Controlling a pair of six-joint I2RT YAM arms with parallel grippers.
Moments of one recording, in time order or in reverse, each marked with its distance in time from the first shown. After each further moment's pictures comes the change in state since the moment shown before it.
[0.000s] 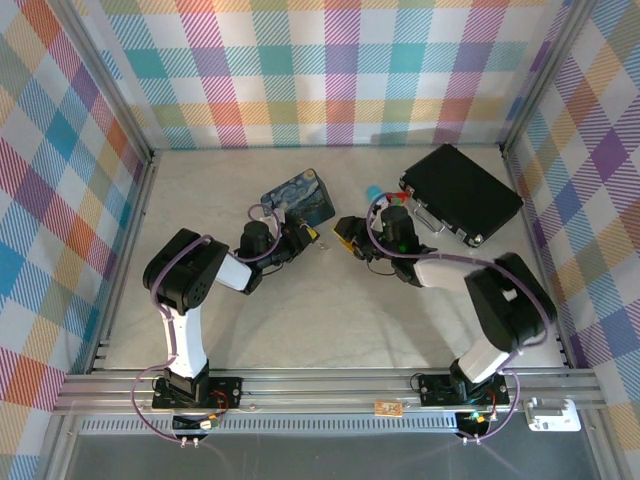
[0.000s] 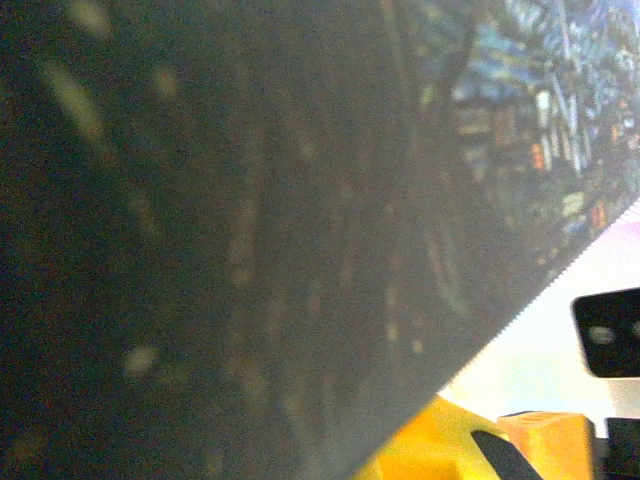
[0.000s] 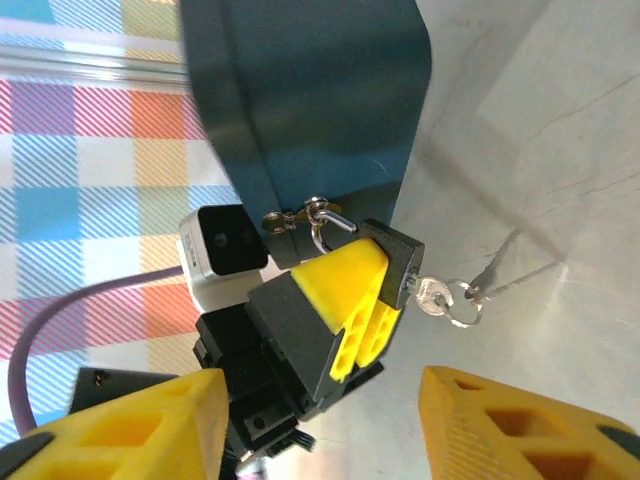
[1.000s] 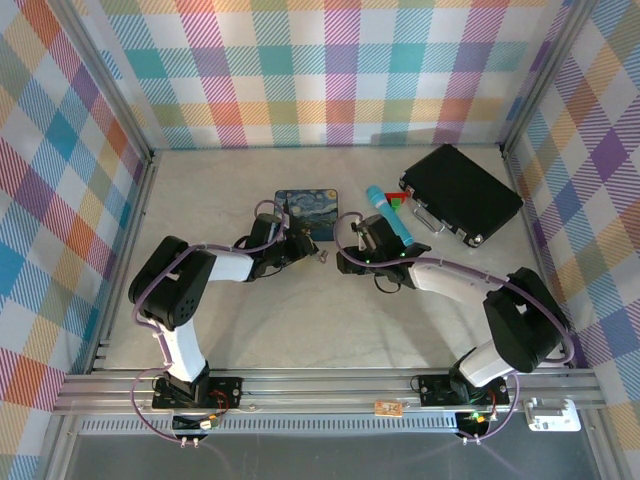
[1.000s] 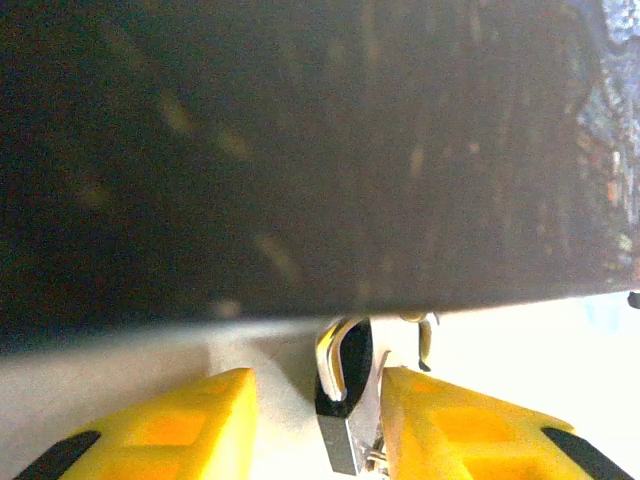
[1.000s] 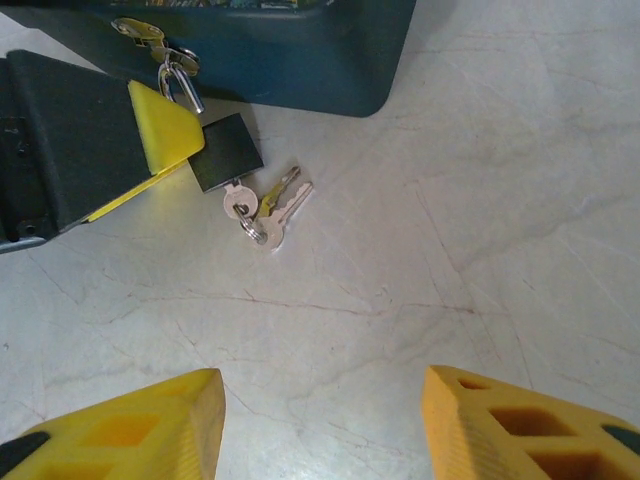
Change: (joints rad) left arm -0.036 -0.138 0.121 -0.658 -0.206 0.234; right arm 0.171 -0.071 0.127 -0.620 0.365 -0.699
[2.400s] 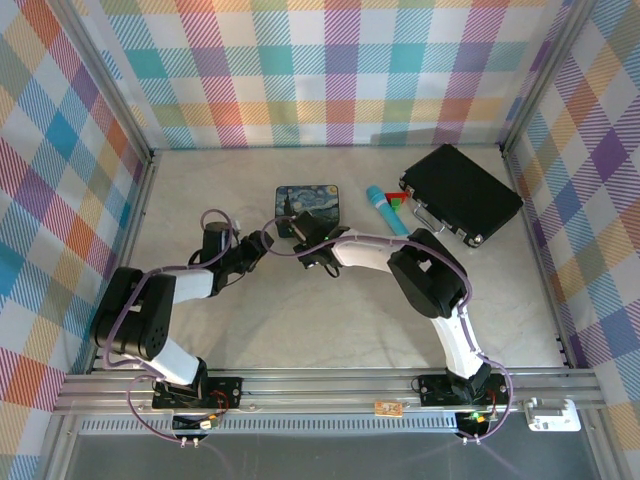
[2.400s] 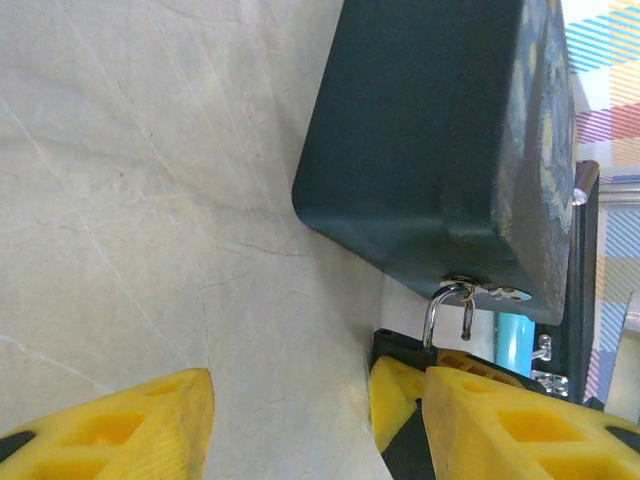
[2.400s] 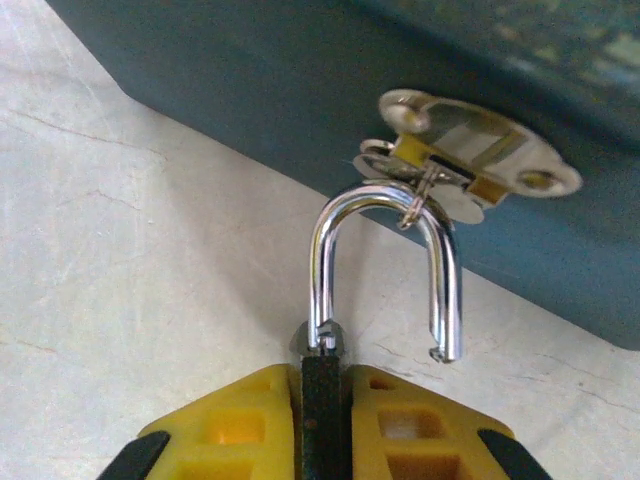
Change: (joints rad) left arm 0.253 -0.248 -0.260 0.097 0.112 -0.167; right arm 0.151 0.608 0.571 -0.110 0.266 -0.206
